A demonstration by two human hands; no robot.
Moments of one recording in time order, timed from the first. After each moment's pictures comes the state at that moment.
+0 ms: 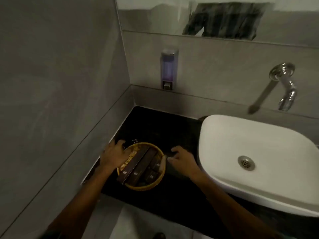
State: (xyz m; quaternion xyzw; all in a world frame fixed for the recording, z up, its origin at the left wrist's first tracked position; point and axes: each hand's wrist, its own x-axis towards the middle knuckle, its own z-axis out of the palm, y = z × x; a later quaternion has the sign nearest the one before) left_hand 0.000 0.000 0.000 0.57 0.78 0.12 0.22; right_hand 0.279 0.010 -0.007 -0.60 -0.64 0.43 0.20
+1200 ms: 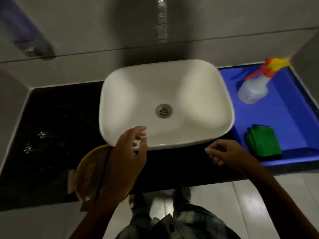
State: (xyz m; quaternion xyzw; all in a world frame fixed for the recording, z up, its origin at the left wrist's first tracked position) left_hand 0.363 -0.093 0.035 0.71 0.56 0.30 0.29; right_hand 0.653 -0.167 -0.006 -0.75 -0.40 0.49 0.22
